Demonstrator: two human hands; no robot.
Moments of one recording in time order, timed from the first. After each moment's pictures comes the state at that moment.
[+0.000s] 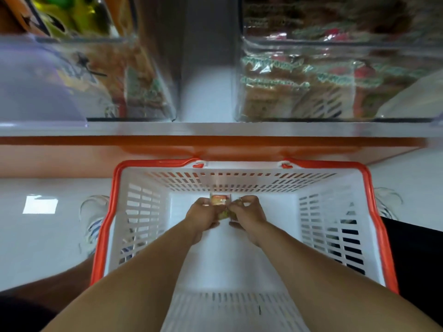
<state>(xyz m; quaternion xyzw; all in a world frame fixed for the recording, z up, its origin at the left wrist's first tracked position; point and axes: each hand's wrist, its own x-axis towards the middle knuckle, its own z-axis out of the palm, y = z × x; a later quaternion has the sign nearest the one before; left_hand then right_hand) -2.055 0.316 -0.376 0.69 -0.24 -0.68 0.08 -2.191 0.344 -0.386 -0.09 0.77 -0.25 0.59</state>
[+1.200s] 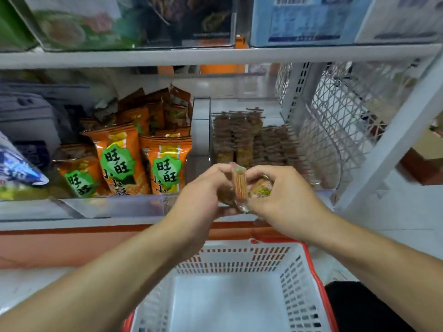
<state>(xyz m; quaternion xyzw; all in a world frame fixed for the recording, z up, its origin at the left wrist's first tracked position) -2.096 0.302 0.040 0.45 -0.46 -0.67 0.36 -2.255 0.329 0.039 -0.63 0.62 -0.36 0.31</state>
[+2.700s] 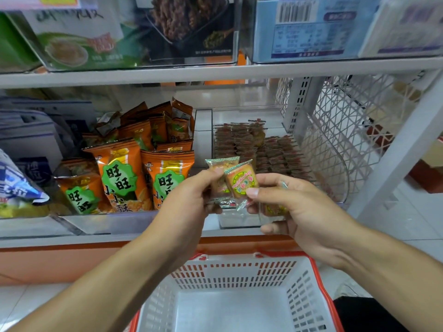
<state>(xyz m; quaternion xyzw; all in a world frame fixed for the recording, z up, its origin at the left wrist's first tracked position) -2.083 0.287 0.049 0.43 -0.46 -0.66 0.42 -2.259 0.329 0.052 -0.35 0.51 -0.48 0.62</state>
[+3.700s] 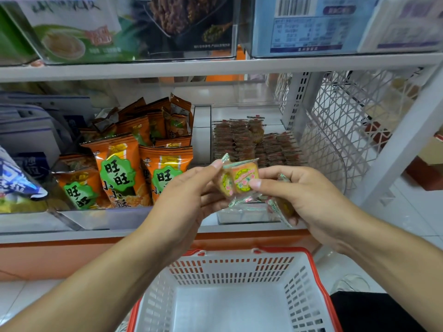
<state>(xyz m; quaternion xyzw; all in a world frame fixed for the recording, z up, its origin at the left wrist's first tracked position) -2.074 0.284 0.045 0.41 -0.43 -0.70 0.40 -2.275 0.322 0.048 -0.47 0.55 -0.45 0.52</state>
